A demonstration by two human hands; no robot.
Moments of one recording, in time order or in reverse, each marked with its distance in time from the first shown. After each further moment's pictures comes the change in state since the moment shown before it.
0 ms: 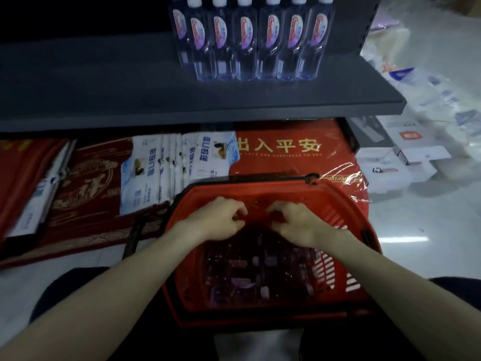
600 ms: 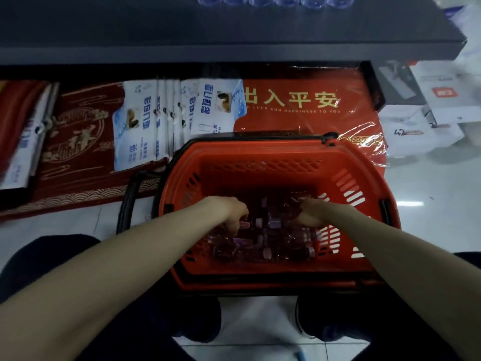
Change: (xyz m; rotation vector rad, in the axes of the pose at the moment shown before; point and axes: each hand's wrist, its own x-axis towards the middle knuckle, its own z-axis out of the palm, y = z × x) left_hand 0.041 -0.011 0.080 0.377 -0.549 -0.004; right_hand 0.047 0.110 0.076 -0.291 -0.514 0.396
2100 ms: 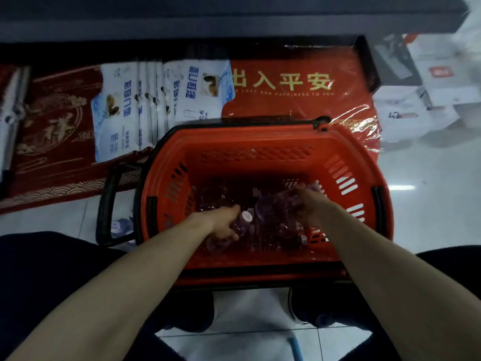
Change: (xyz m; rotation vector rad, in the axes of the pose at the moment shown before) left_hand 0.054 -0.008 0.075 -0.390 0.095 0.062; right_hand -0.005 -0.007 0.029 1.623 0.262 0.228
